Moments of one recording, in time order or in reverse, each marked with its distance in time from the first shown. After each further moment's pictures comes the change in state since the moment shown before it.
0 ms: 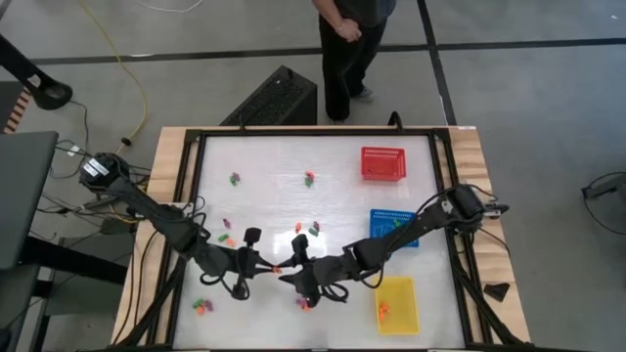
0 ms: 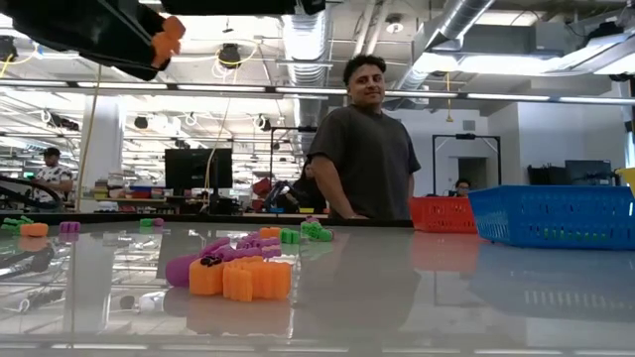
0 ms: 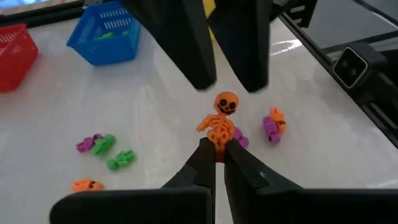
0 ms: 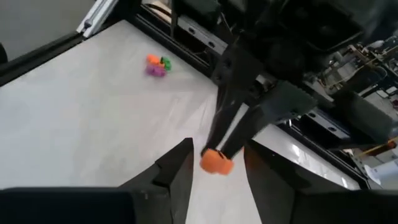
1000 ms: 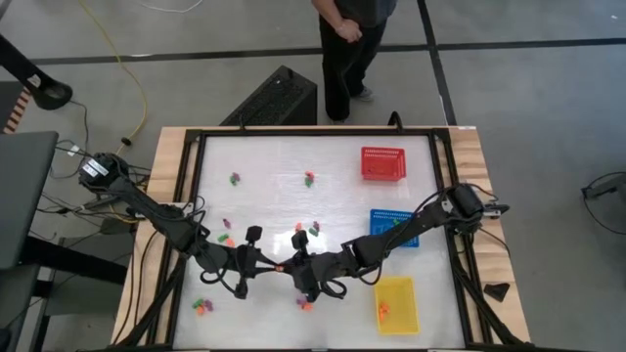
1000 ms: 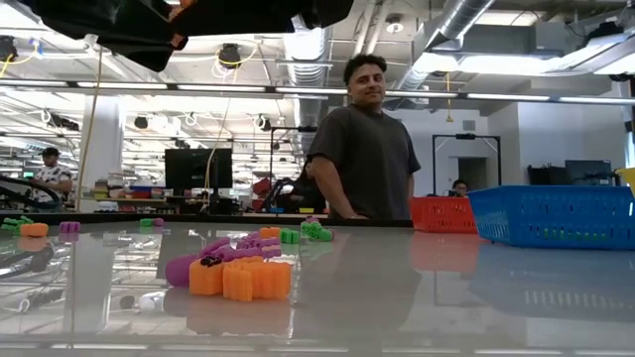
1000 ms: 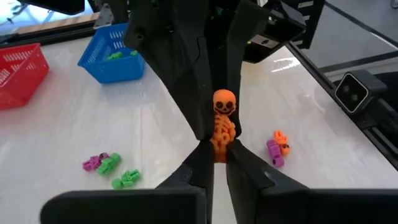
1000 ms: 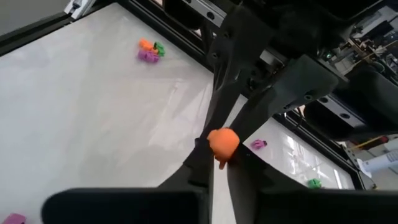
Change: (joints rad) left arm 0.022 -0.001 0.000 0.085 -0.020 0.031; right arm -0.016 0.000 -0.001 -0.027 0.005 -0.015
